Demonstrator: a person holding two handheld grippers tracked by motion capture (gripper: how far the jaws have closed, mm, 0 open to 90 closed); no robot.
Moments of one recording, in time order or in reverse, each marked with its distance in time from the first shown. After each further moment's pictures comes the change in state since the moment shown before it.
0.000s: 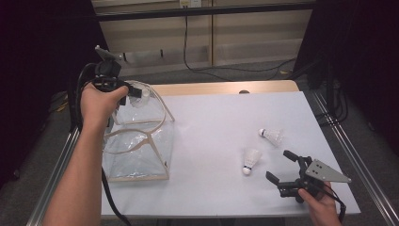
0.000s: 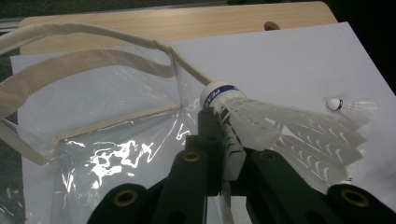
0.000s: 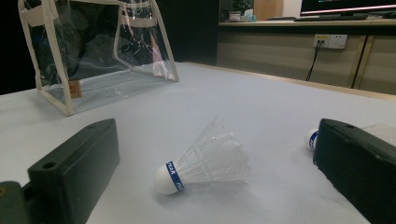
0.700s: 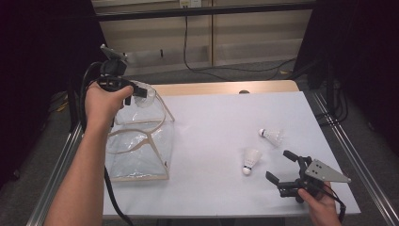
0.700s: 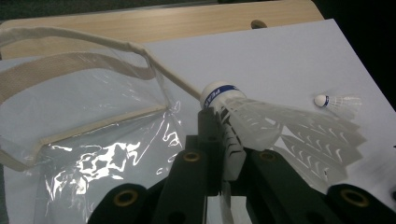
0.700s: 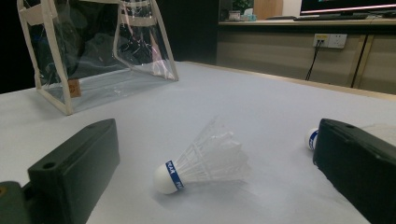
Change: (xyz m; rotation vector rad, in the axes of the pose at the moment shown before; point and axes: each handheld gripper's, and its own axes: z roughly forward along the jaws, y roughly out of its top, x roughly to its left) left arm -0.016 0.002 0.000 0.001 -0.027 0.023; right arm 0.000 0.000 0.000 0.006 0.000 -0.003
